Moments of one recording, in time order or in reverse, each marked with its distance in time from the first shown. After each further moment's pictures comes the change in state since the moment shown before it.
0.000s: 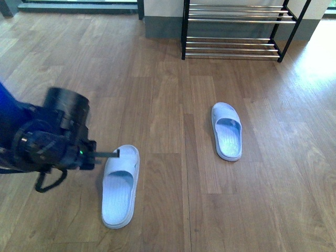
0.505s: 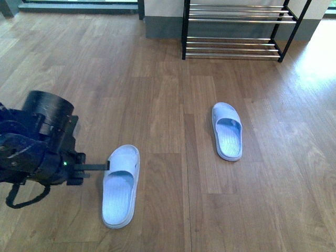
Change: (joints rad) left arm 0.028 -0.072 -0.100 -0.094 0.070 -0.014; right arm 0.000 0.000 0.000 0.000 0.000 0.000
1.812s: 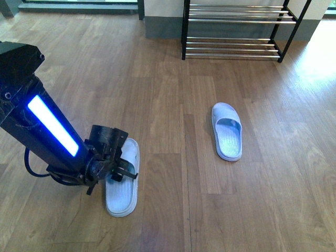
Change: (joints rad) left arm -0.032 0.676 0.740 0.102 -0.078 0.389; right arm 0.000 0.000 0.000 0.000 0.000 0.000
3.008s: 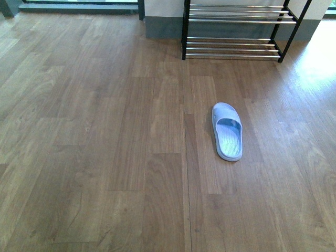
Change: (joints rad) left arm -0.202 -2.341 -1.535 -0.359 -0.760 -0.311; right arm 0.000 0.000 0.000 0.000 0.000 0.000
